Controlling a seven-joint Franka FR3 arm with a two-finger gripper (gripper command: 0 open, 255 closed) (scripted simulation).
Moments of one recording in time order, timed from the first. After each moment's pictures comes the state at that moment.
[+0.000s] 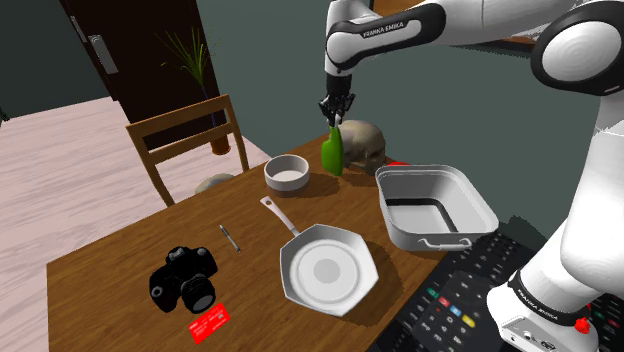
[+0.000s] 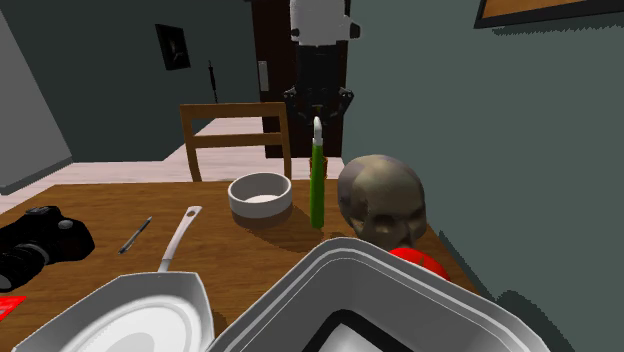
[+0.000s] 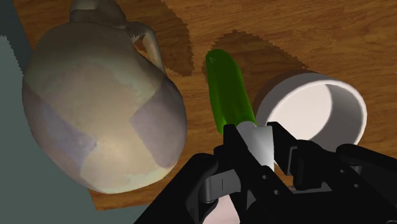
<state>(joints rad) -0.03 0.32 0.08 -1.56 -0.05 1.93 0.14</state>
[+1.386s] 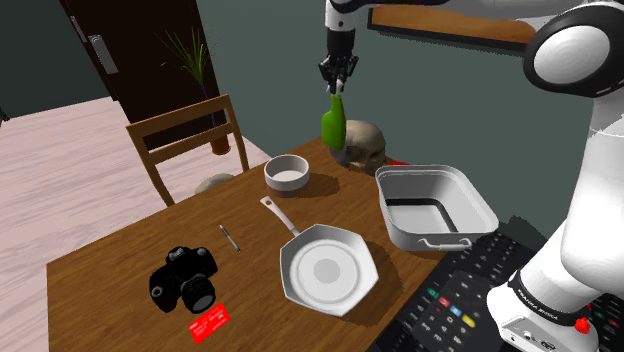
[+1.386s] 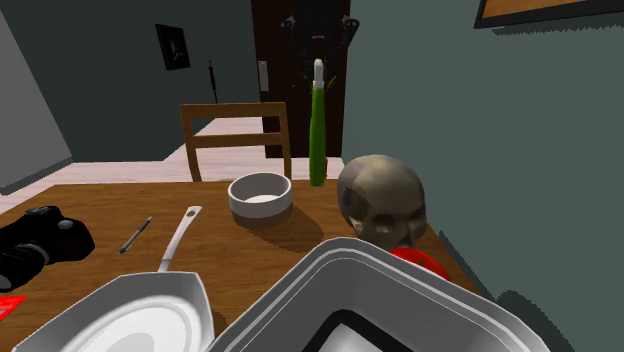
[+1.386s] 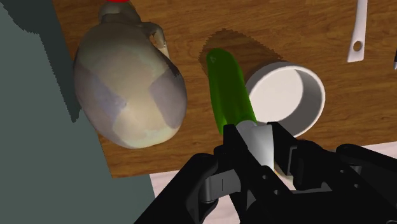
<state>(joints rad) -0.02 0.35 0.08 -1.23 -0.05 1.63 0.13</state>
